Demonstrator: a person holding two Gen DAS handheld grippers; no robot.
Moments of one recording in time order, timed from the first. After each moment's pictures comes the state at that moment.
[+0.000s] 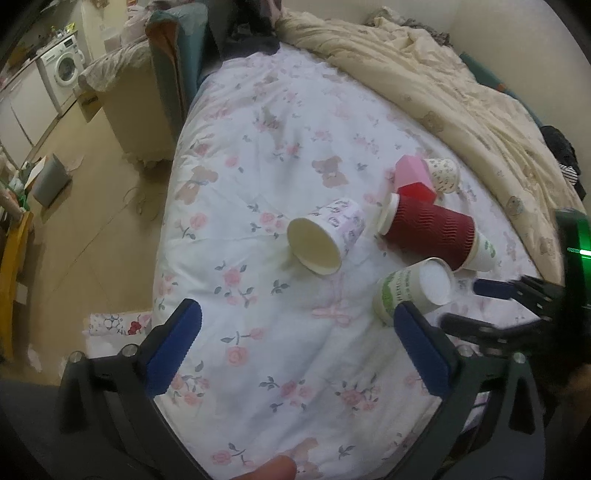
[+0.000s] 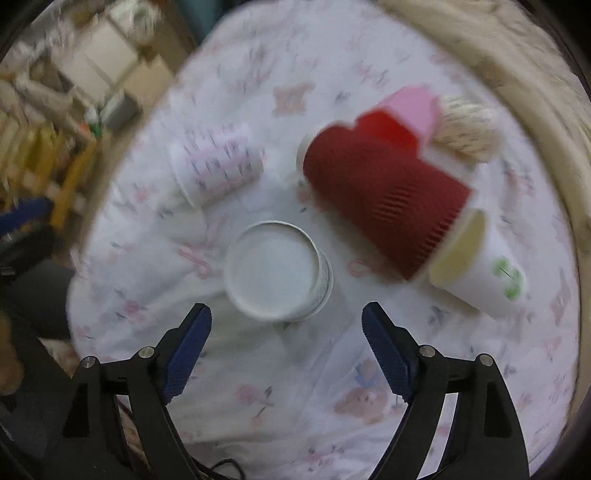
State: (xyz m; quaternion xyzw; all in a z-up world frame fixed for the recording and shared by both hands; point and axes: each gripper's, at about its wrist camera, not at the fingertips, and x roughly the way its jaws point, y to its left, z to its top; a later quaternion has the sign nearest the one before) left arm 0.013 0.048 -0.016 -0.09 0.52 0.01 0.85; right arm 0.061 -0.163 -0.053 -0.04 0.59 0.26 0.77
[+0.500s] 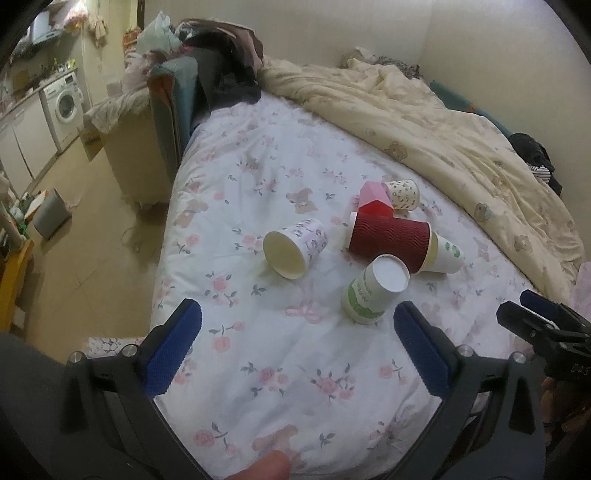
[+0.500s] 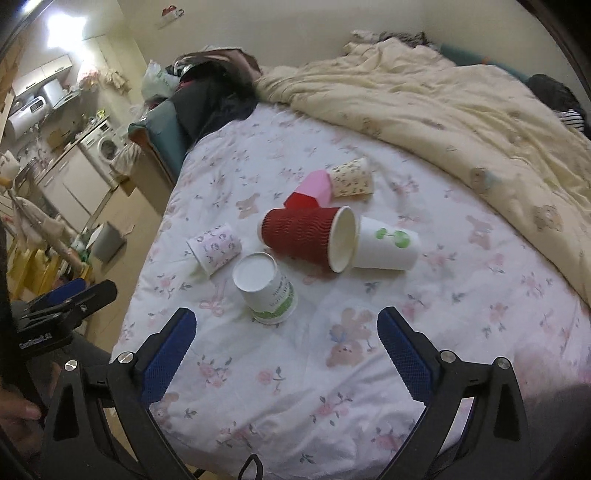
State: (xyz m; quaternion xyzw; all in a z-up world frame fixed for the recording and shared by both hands) left arm -0.051 0.022 0.014 -0.07 0.43 0.00 0.90; right arm -0.035 -0.228 0.010 0.07 0.44 0.15 0.88
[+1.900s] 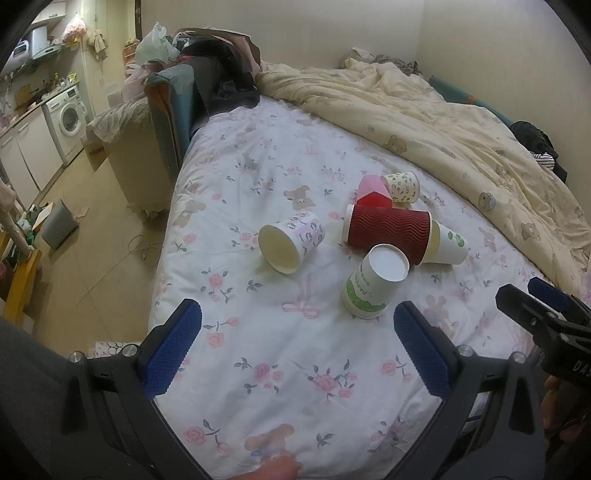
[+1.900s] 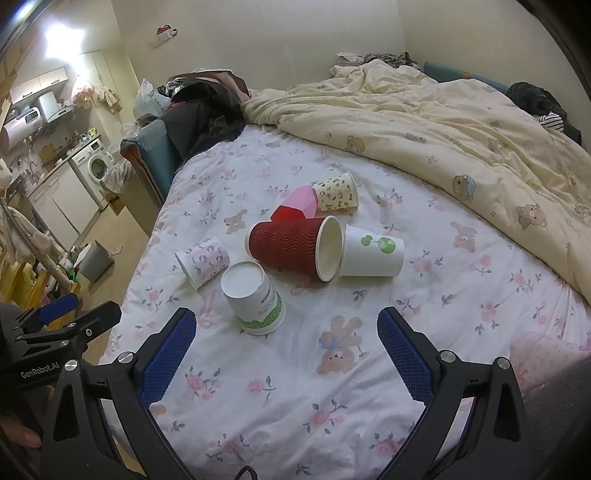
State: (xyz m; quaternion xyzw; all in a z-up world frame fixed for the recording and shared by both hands) left arm -0.056 -0.001 0.002 -0.04 0.42 0.01 0.91; right arm -0.047 -0.229 0.003 0.07 0.41 0.12 0.90
